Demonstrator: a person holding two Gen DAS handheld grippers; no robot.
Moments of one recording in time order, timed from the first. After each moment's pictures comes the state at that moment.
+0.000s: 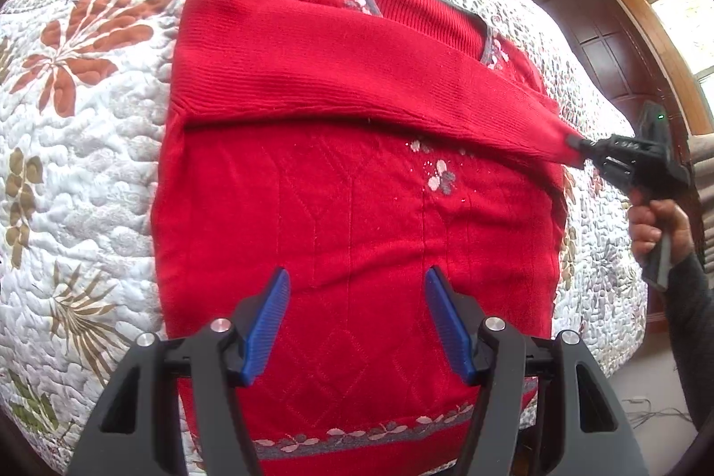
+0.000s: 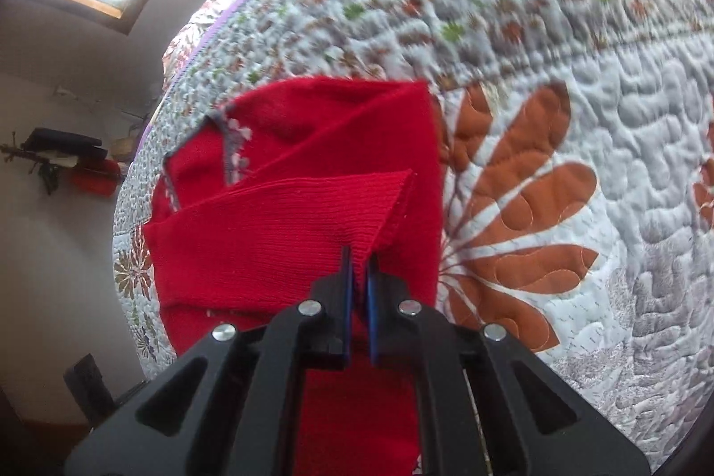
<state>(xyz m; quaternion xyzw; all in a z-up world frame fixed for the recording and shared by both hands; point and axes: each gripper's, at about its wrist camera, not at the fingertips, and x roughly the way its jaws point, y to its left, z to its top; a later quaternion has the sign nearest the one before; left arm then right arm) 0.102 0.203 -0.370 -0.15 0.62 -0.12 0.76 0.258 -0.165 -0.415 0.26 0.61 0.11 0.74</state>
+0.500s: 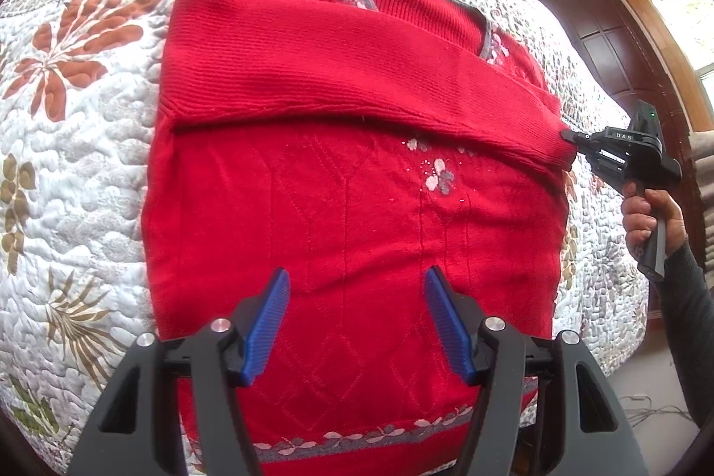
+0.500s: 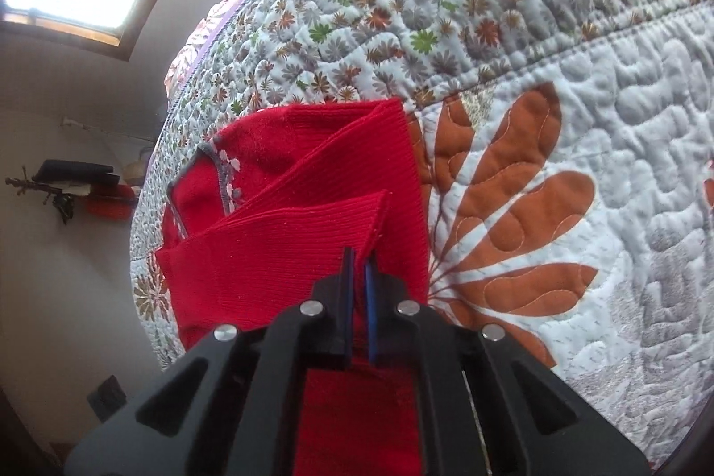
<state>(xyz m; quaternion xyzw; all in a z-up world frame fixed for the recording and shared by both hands) 0.107 0.195 -0.372 -0.15 0.62 -0.13 0.76 0.266 -0.182 -0.418 0.30 0.60 0.10 0.73</state>
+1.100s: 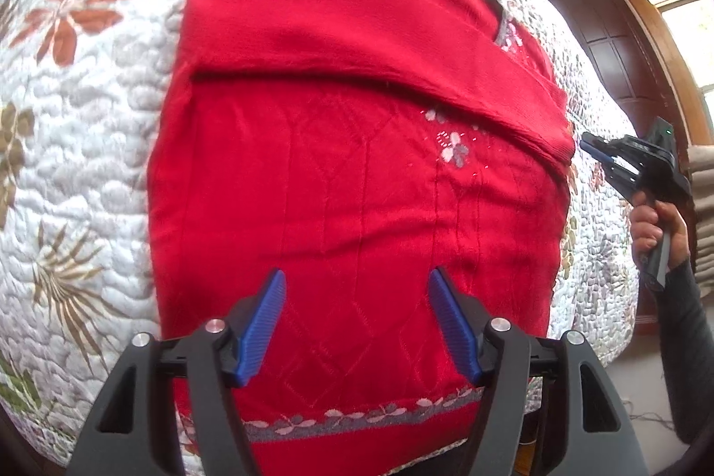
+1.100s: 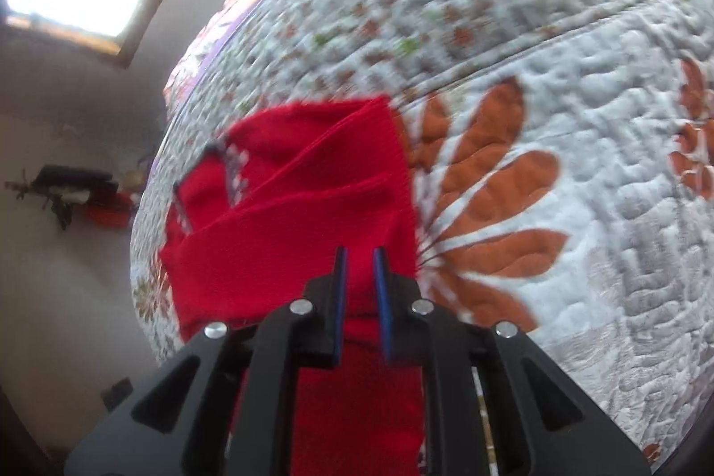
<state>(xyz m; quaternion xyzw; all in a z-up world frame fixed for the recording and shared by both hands) 0.084 0.214 -0.394 -0.19 0.64 -0.12 0.73 0.241 -0.181 -0.407 0.30 0.60 0.10 0.74</state>
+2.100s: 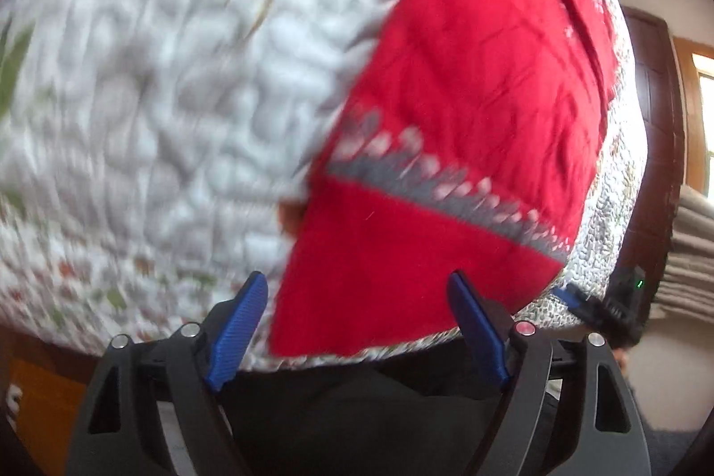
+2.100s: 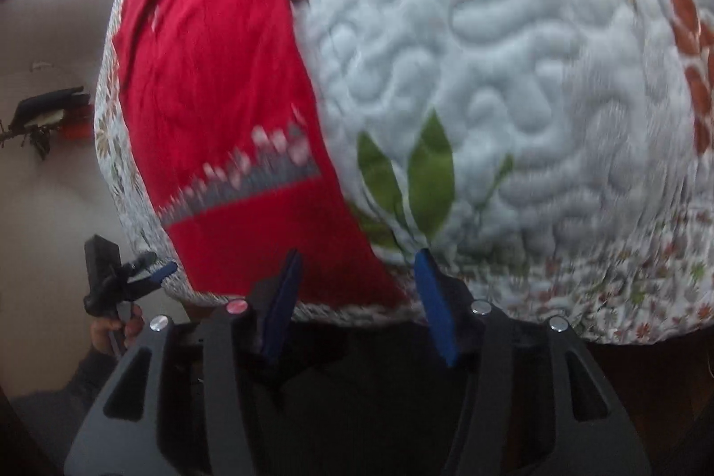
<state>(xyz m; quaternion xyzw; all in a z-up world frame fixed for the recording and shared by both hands) -0.095 0.314 -0.460 -0.33 0.72 -0.09 0.61 -0.070 -0.171 -0.453 0.28 0.73 0.10 0.61</state>
